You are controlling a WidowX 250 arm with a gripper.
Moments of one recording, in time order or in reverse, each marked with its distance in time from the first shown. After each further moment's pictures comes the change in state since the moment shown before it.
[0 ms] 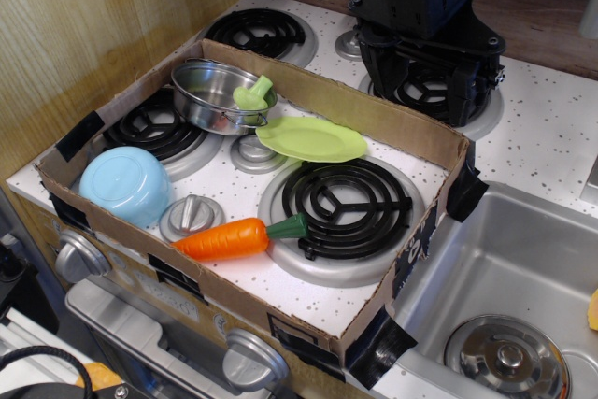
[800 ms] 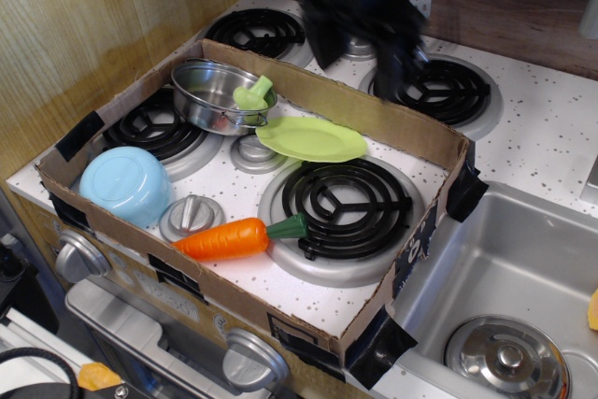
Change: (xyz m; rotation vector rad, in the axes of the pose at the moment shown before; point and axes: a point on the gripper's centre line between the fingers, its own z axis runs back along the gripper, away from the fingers) arm -0.003 0.063 0.013 0.053 0.063 -0.051
